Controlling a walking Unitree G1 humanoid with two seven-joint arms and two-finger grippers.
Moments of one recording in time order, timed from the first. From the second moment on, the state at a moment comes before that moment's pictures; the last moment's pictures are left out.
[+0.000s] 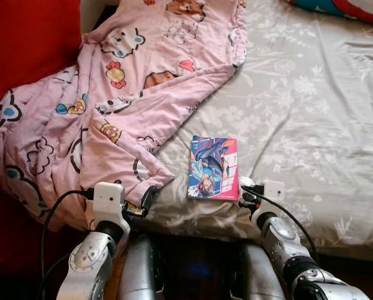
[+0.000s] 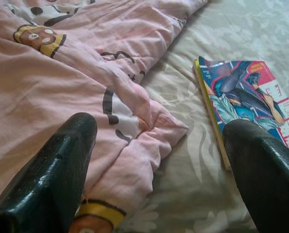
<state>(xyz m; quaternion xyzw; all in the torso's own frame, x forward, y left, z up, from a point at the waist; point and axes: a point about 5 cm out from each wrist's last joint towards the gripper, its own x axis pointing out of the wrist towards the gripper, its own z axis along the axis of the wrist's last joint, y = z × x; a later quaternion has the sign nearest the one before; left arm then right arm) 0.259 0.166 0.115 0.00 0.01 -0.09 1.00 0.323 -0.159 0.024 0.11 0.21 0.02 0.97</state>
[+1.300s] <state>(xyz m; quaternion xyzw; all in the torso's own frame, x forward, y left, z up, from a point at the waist) 0.272 0.183 0.073 -0.01 0.03 -0.03 1.00 0.261 -0.187 0.031 0.09 0.05 -0.02 0.99</state>
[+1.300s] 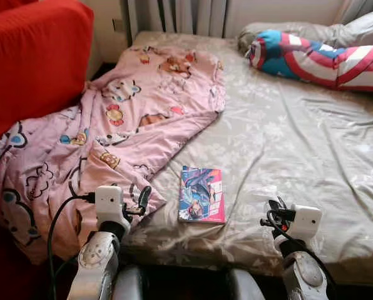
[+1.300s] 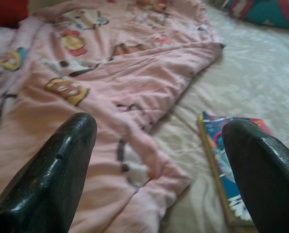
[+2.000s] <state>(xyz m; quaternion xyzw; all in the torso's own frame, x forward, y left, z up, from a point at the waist) 0.254 0.191 -0.025 0.02 0.27 -0.04 0.96 0.210 -0.208 -0.054 0.05 0.30 -0.06 0.95</state>
